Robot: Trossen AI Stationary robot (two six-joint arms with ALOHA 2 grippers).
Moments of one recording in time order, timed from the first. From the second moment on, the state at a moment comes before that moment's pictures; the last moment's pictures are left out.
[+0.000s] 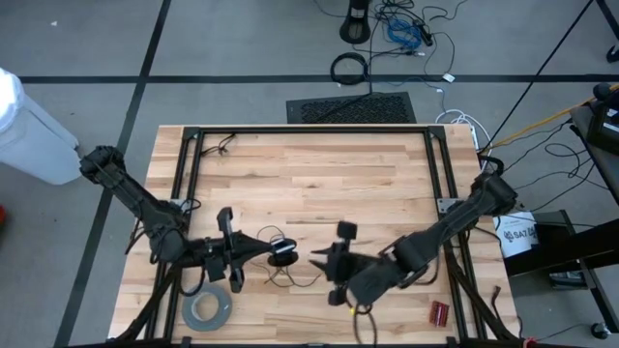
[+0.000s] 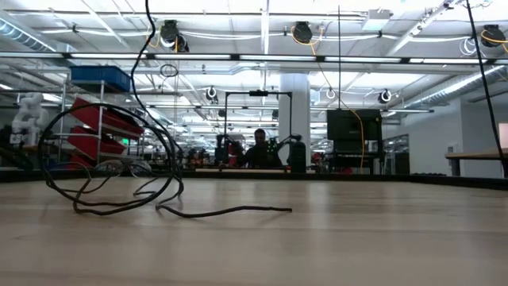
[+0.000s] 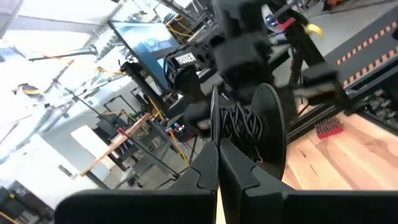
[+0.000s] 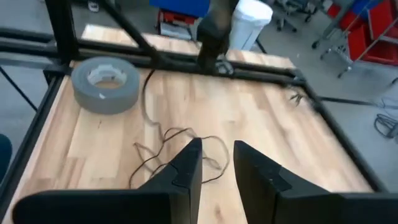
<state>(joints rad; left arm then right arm) -0.73 1.19 0.87 0.47 -0.78 0.80 0.58 1.73 1.55 -0.44 0.76 0.23</state>
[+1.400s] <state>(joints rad) -0.83 0.98 0.87 0.11 -0.96 0.66 0.50 1.93 1.55 -0.24 0.63 0.38</state>
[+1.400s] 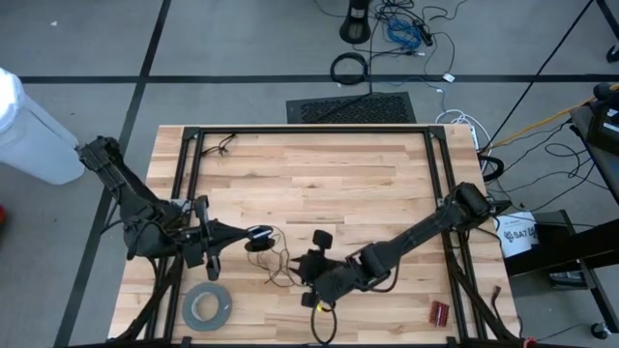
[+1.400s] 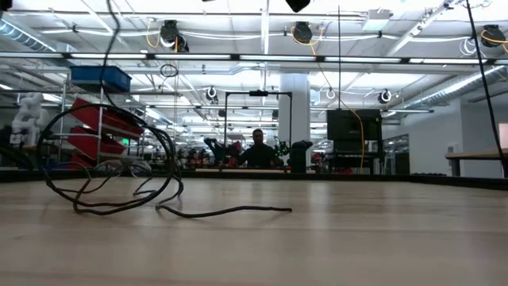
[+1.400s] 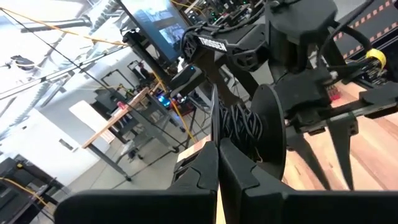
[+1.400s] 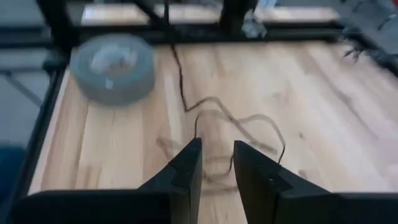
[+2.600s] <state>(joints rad) -0.83 0.98 0.87 0.12 -0.96 0.66 0.54 2.10 1.55 0.33 0.89 0.09</state>
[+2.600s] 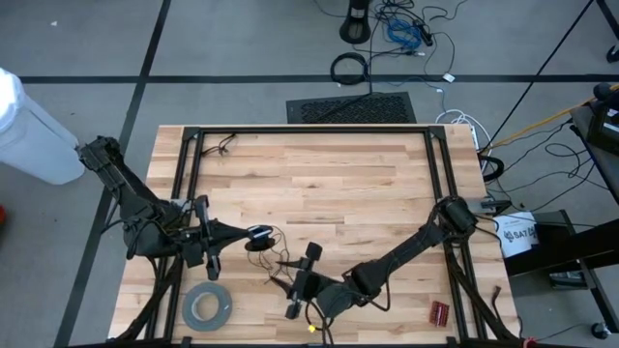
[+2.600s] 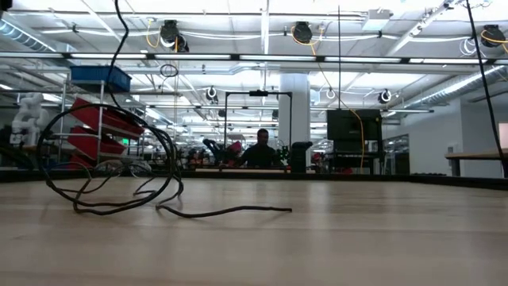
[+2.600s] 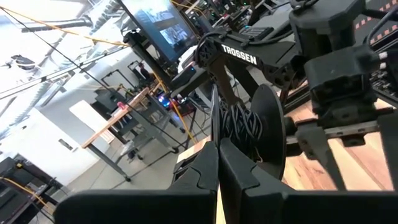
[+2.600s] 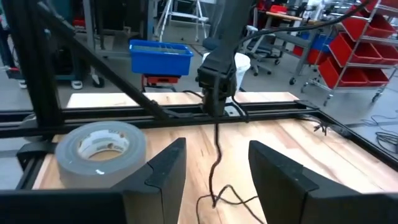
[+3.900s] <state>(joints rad) -0.83 0.99 0.87 0.02 -0.96 0.71 0.76 1.94 1.55 0.57 1.11 -0.25</state>
